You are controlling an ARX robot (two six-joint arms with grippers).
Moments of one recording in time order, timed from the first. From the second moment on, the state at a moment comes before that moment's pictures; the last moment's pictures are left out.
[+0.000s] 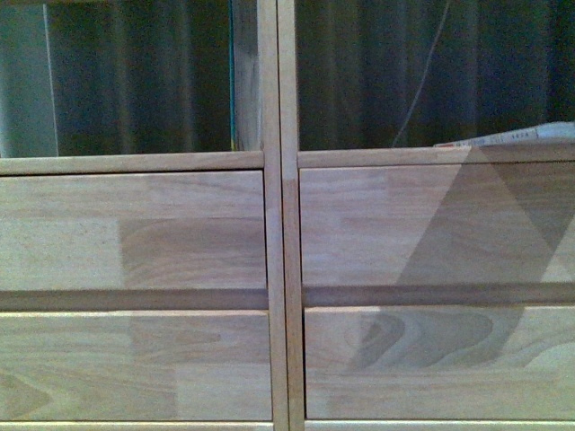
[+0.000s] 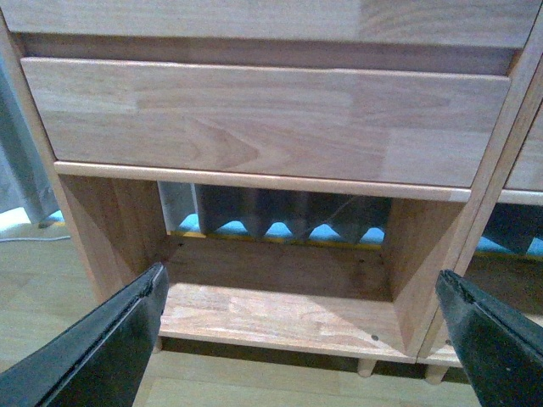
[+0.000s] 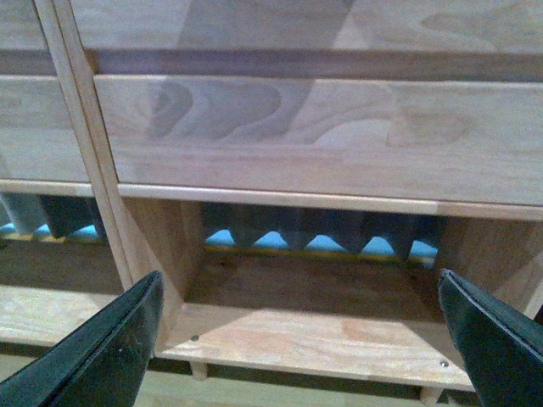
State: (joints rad) left arm 0.00 0.00 0.01 -0.01 0.00 0.00; right arm 0.00 0.00 0.01 0.00 0.00 0.00
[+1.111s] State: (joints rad) left arm 0.00 0.00 0.01 -0.01 0.00 0.00; right arm 0.24 0.38 0.08 0.02 0.96 0.37
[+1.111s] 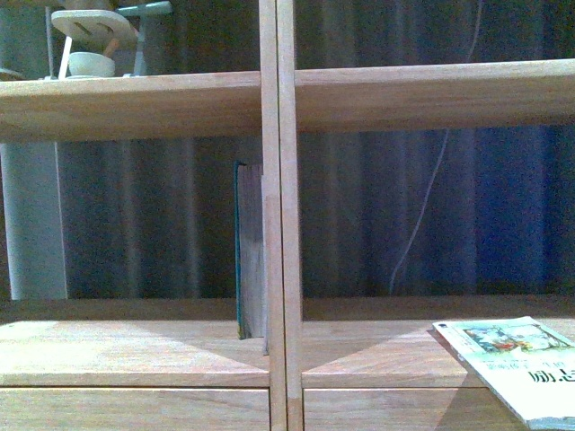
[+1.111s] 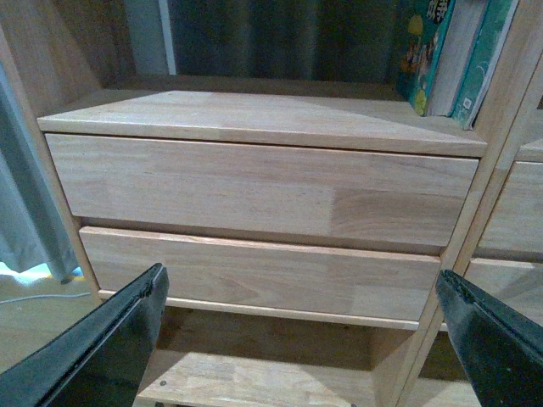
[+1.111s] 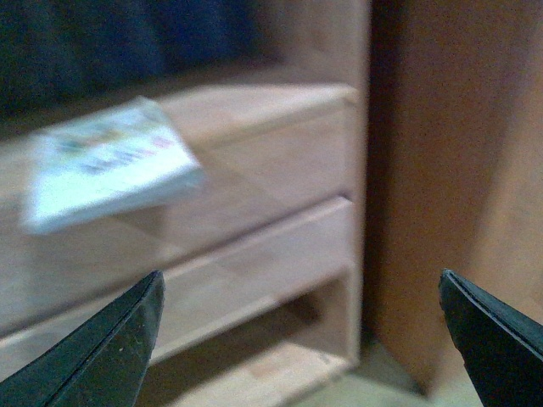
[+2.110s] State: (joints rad) left arm 0.00 0.00 0.01 -0.01 0.00 0.00; right arm 0.11 1.46 0.62 0.22 0.42 1.60
